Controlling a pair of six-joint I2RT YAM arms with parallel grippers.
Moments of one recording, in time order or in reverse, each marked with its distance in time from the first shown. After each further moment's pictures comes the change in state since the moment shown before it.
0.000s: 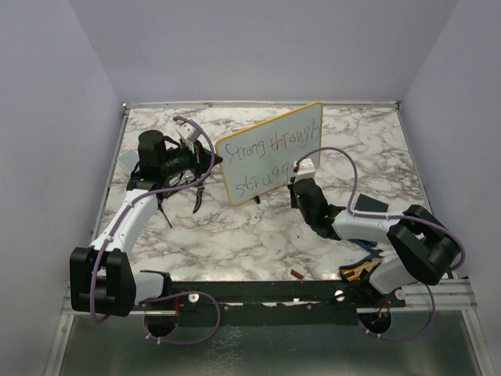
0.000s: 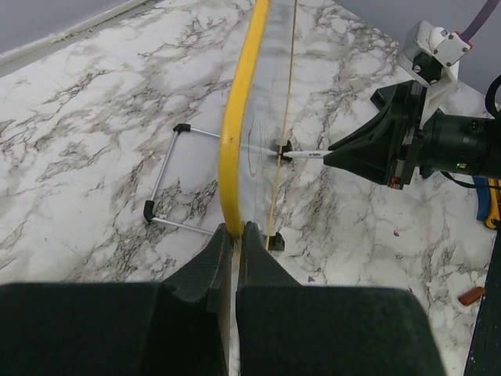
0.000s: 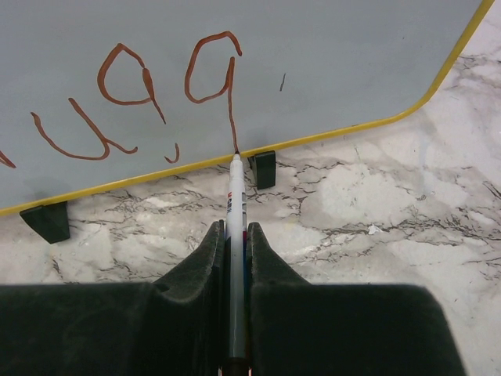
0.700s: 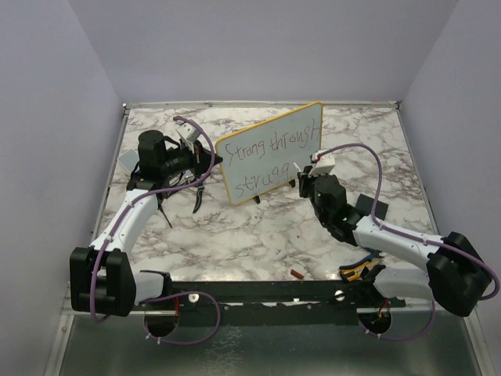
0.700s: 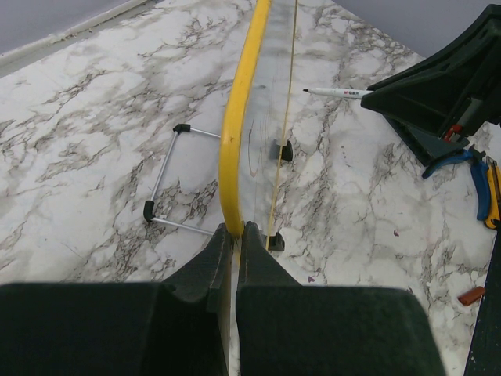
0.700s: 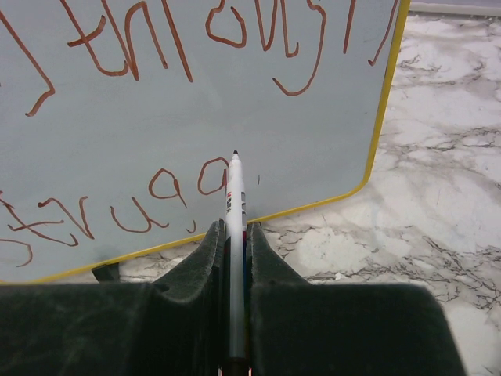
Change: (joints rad) left arm 0.000 0.000 0.000 0.001 0.000 0.000; right arm -0.021 -0.274 -0.018 -0.001 0.024 -0.049
